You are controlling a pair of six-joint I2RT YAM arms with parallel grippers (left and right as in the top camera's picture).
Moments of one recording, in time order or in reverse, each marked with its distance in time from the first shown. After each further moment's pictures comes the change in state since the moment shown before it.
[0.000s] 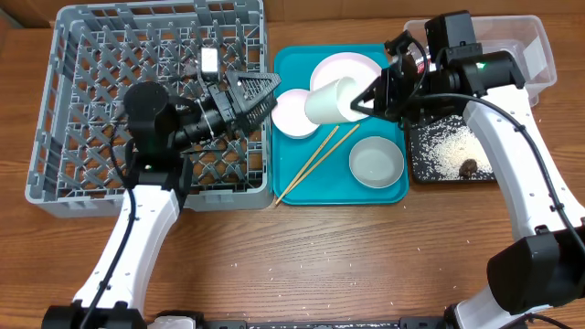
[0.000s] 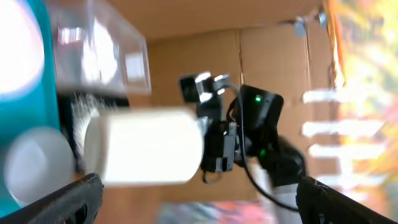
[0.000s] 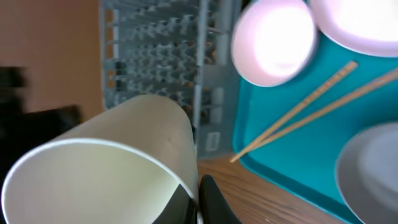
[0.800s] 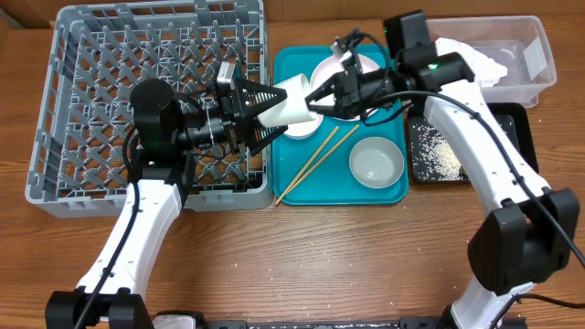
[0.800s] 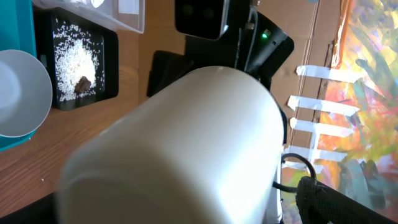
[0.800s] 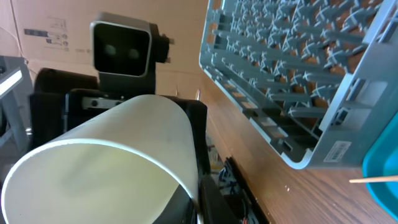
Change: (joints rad) left arm 0.000 0.041 0.000 -0.009 0.201 -0.110; right arm 0.117 0.122 0.000 0.230 -0.418 0.084
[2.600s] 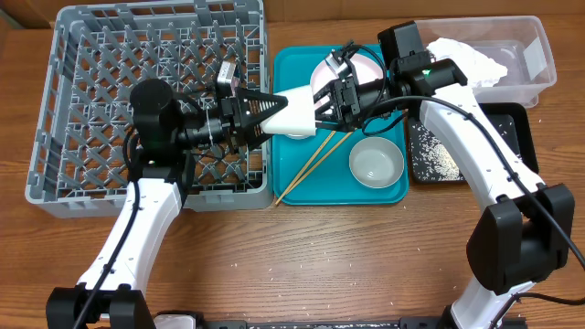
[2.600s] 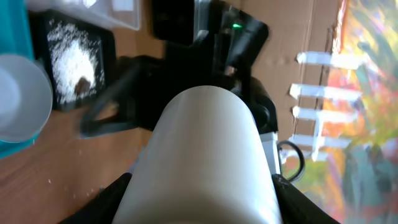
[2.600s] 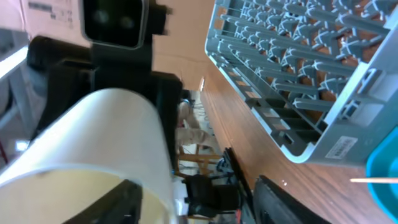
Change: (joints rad) left arm 0.003 0.011 -0.002 0.046 0.035 0.031; right arm -0.001 0.002 -0.056 -0.032 -0.045 -0.142
